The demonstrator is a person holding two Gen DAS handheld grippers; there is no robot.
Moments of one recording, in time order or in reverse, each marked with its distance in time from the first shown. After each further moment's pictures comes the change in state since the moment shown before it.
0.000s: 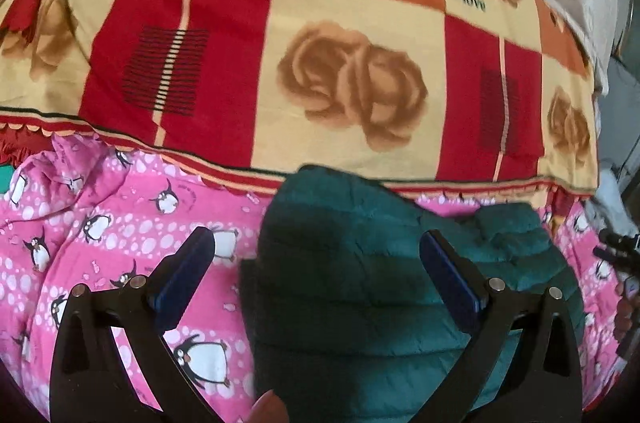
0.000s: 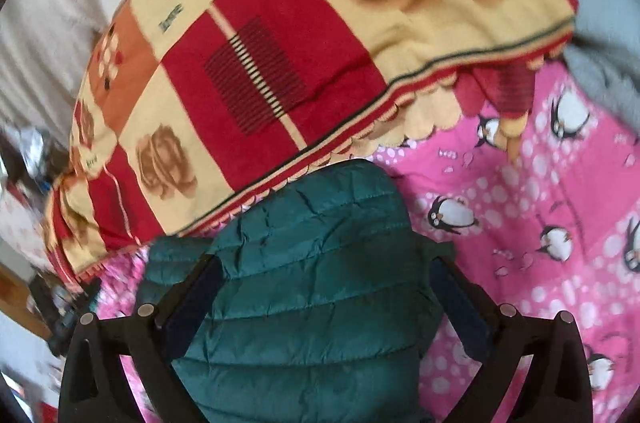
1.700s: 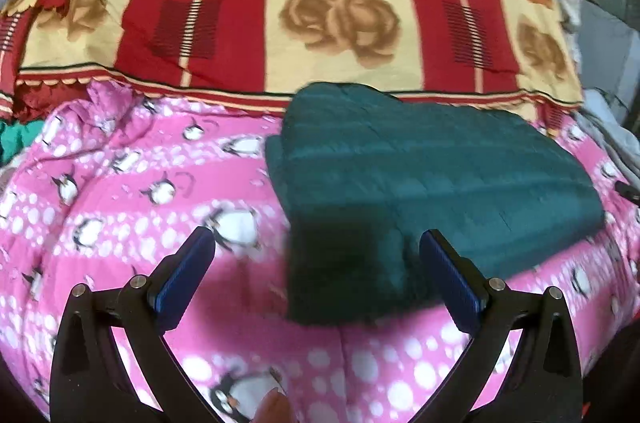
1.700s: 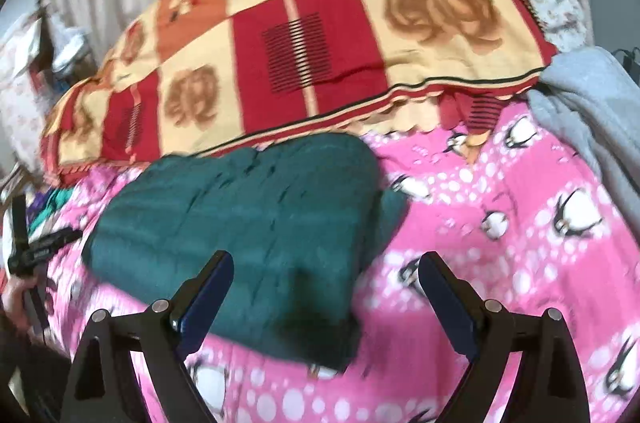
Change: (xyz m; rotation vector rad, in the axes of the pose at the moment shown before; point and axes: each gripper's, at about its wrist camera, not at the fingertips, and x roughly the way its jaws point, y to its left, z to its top) left arm -0.058 0.012 -0.132 0.115 -0.008 -0.009; right arm -0.060 -0.024 -0.123 -0.326 -0.138 0.005
